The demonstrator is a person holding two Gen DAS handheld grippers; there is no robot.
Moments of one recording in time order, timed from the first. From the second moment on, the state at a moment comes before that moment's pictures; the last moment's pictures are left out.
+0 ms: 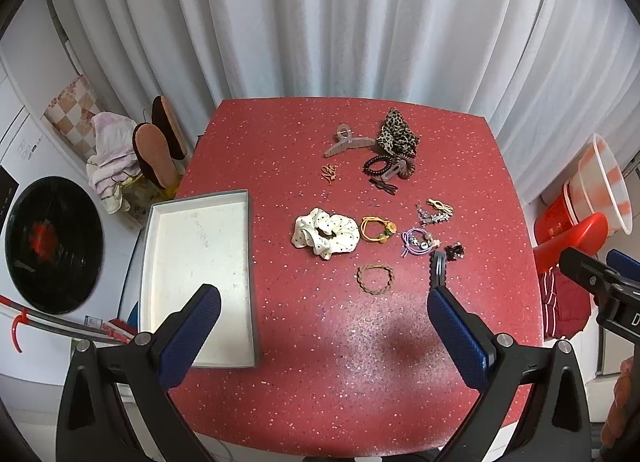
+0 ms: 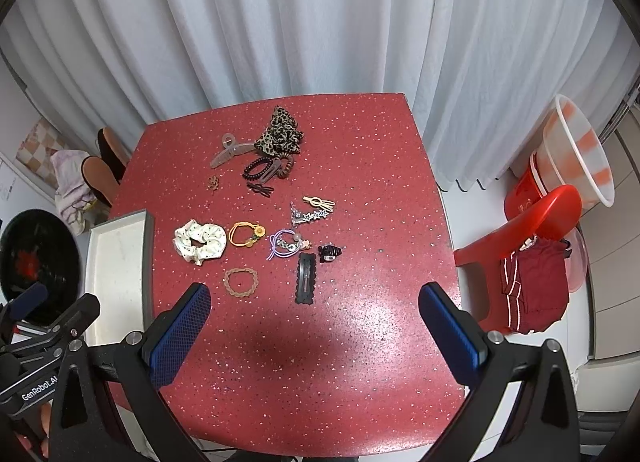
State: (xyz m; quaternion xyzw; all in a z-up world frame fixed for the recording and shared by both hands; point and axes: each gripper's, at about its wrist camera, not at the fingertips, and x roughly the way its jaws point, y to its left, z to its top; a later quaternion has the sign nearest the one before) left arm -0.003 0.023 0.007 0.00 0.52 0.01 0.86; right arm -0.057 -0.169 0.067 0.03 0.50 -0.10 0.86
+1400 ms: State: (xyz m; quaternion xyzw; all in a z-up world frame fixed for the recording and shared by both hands) left arm -0.001 0.025 0.005 -0.01 0.52 0.01 0.85; right arm -0.057 -0.167 0.064 0.04 0.50 -0.10 0.86
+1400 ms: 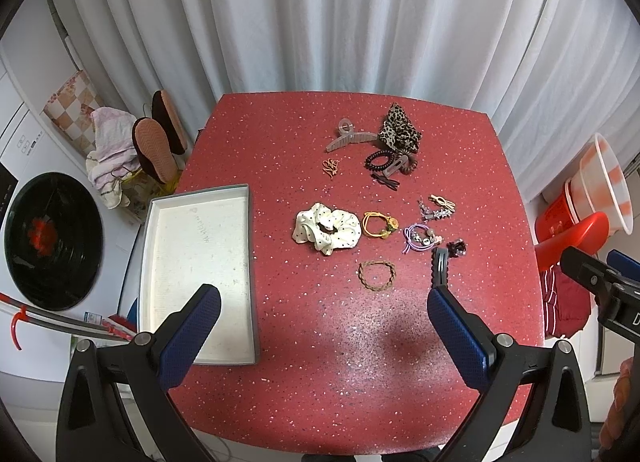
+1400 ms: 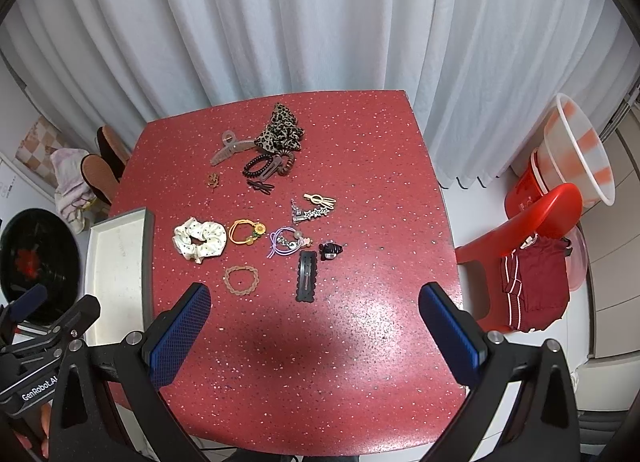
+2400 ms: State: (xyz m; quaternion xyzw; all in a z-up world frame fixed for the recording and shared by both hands) left arm 0.005 0.022 -0.030 0.00 0.56 0.01 0.83; right arm -0.056 -0.180 0.030 0.05 0.53 -0.10 0.84
